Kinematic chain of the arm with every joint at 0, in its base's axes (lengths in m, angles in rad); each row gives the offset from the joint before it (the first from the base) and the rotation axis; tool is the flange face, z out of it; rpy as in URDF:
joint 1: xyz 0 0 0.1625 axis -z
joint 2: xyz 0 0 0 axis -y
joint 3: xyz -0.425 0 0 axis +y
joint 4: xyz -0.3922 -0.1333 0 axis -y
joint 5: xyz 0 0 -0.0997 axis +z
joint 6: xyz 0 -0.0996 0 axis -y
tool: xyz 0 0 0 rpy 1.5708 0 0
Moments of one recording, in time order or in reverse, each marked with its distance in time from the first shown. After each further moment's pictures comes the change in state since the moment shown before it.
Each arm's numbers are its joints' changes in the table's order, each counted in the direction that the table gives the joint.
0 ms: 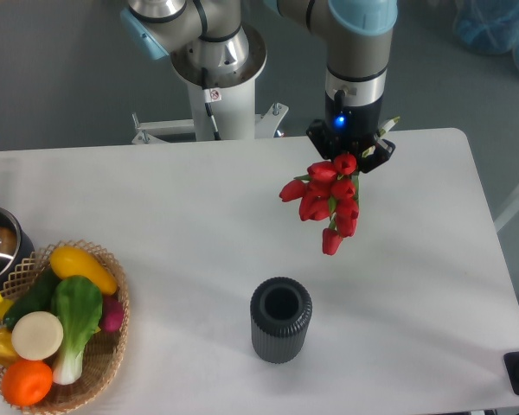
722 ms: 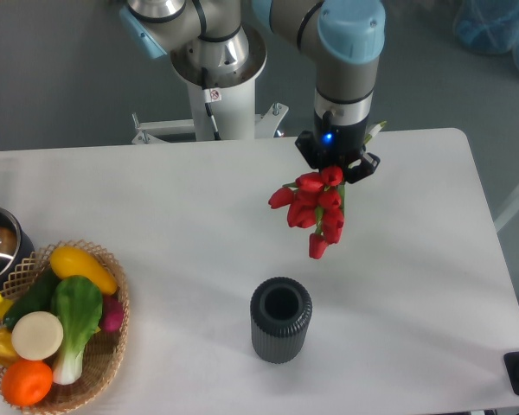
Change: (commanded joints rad) arm 0.025 -0.046 0.072 0.006 -0.014 -0.025
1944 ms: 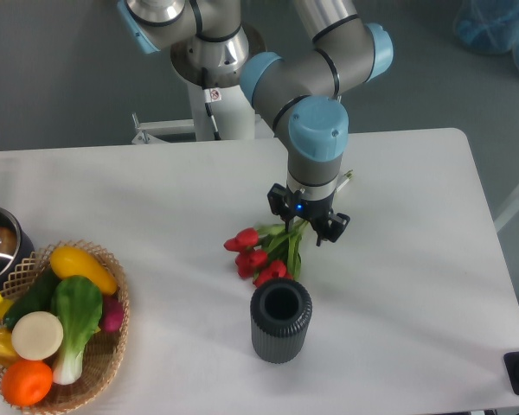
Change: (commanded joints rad) arm 0.095 -0.103 0.006 0.166 -0.070 -0.089
